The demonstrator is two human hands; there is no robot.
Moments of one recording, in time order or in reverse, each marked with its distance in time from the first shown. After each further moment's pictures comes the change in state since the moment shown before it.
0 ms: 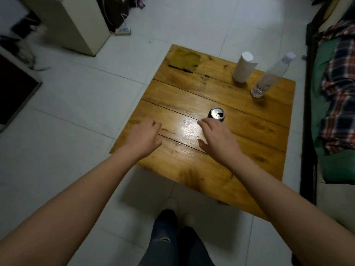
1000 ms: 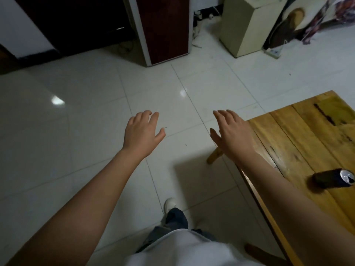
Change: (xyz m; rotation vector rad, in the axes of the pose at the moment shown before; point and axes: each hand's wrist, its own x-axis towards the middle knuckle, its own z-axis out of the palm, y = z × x) left_hand -0.362 -0.134 0.018 -0.124 0.342 -0.938; right_hand -0.014 -0.302 0.004 -0.023 0.085 -0.697
